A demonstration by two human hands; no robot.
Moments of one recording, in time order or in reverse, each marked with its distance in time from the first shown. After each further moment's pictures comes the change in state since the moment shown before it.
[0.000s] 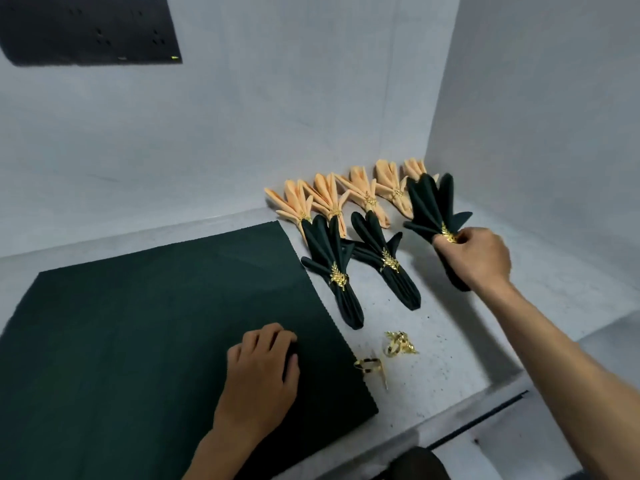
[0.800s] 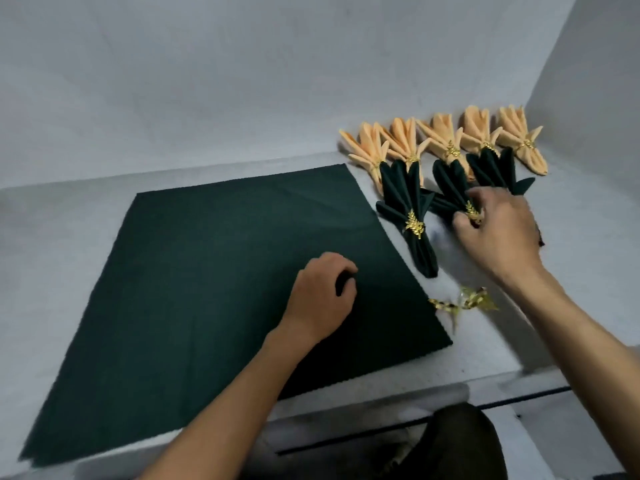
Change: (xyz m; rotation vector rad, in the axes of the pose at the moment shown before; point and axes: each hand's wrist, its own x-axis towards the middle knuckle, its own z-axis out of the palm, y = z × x) left_hand 0.009 -0.007 -0.027 -0.305 -0.049 -0.108; right_hand -0.076 -0.052 0.045 -0.019 -0.070 -0.442
